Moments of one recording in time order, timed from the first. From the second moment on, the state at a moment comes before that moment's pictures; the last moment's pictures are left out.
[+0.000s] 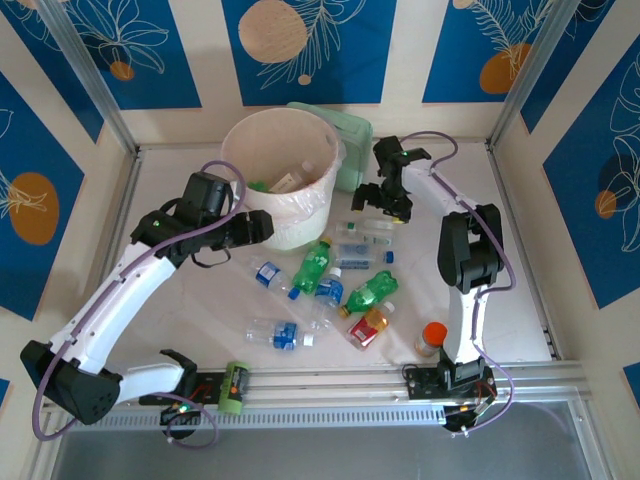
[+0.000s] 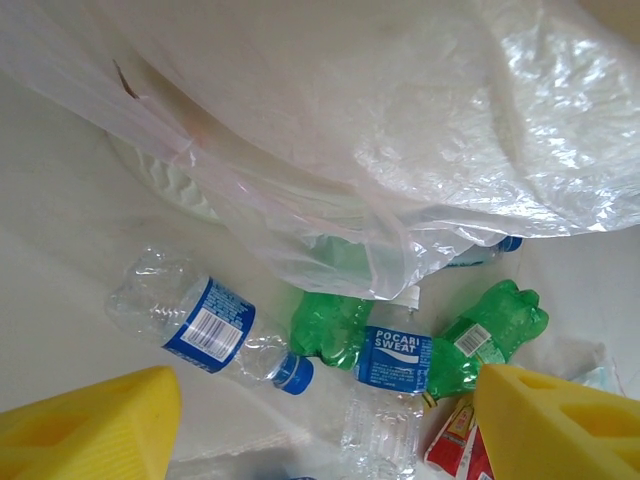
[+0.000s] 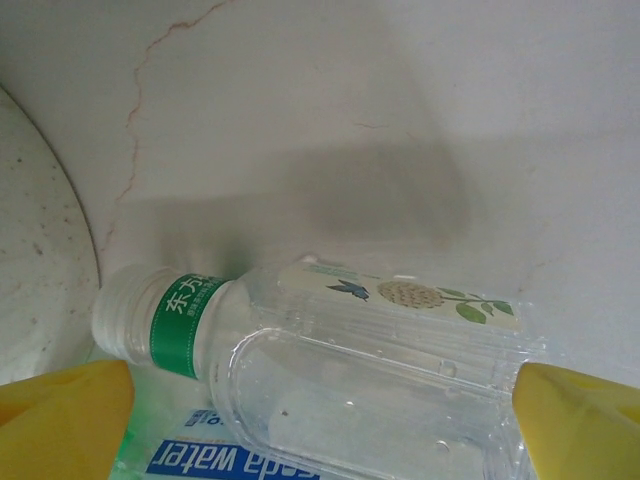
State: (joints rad) left arm -0.50 1.19 1.28 -0.92 0.13 -0.59; right arm 0.29 2.03 1.72 -1.05 -0.10 0.48
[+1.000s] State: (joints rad) left arm -0.50 1.21 1.26 -0.88 0.16 -0.60; right arm 0.36 1.90 1.49 -1.05 0.00 0.51
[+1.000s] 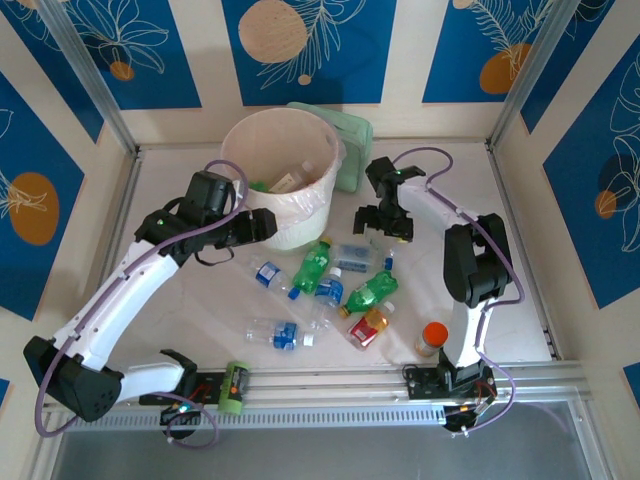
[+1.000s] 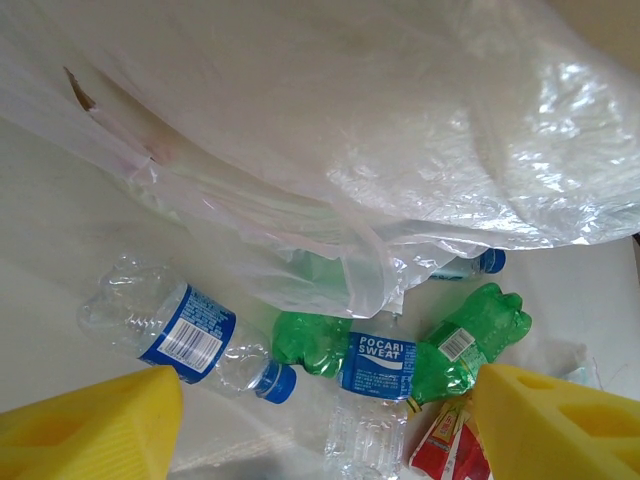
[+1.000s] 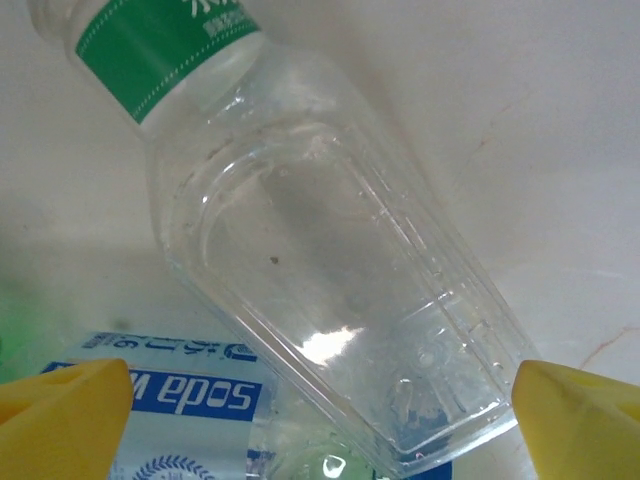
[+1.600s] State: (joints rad) left arm -0.50 1.21 1.26 -0.89 0.16 -0.60; right arm 0.35 1.99 1.57 -1.07 0.06 0.47
